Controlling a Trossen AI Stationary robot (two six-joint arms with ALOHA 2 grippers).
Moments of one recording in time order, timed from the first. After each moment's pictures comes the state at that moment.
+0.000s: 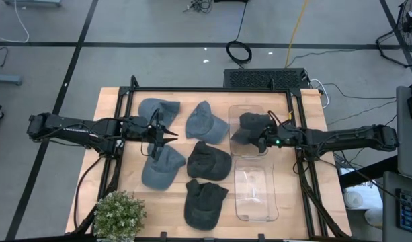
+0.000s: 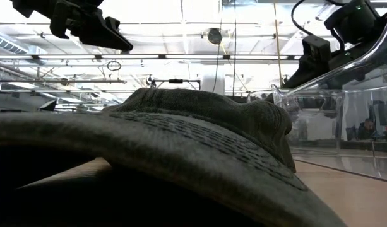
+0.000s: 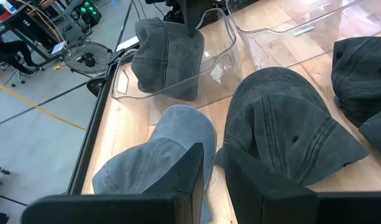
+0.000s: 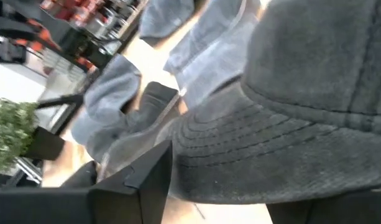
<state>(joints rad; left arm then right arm) 0.00 0.90 0.61 -0.15 -0.10 0.41 -0.10 0.74 0.20 0.08 0.13 0.85</state>
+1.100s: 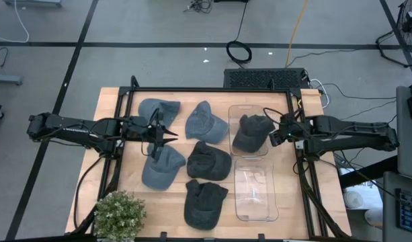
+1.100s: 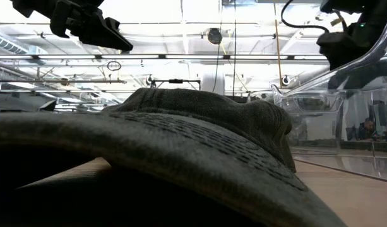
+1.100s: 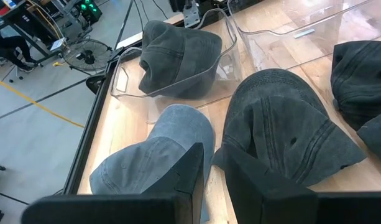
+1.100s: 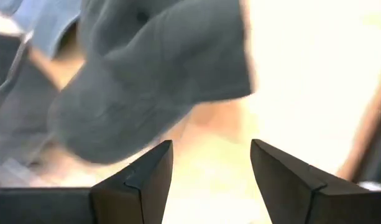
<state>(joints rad) 0.00 0.90 0.62 -0.15 -0.10 0.39 -0.10 0.73 0.69 -1.10 0.26 1.06</state>
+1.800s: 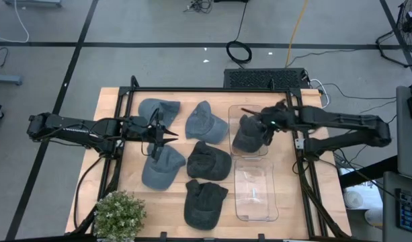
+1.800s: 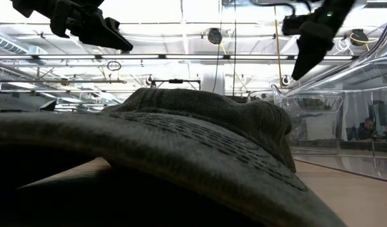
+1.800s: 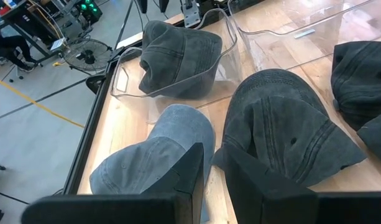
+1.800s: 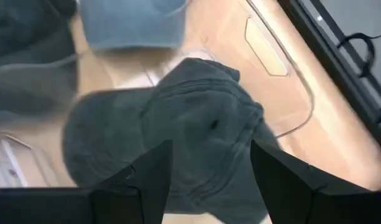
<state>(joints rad) 0.00 0.90 0.62 -0.15 -0.10 0.39 -0.17 1.05 0.95 -0.96 0.29 0.25</state>
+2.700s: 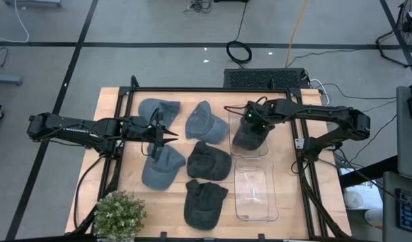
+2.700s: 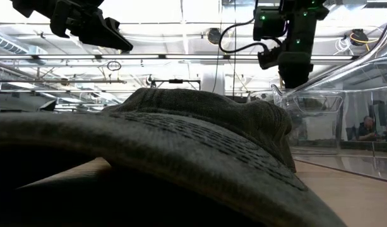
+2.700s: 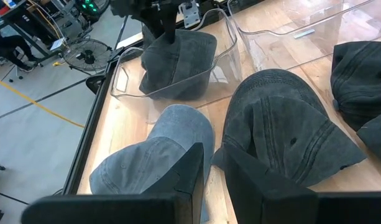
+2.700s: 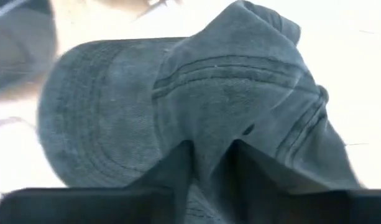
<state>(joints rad) 0.00 0.90 0.62 -0.15 -0.10 0.39 -0.31 1.37 1.03 -1.01 0.06 0.20</state>
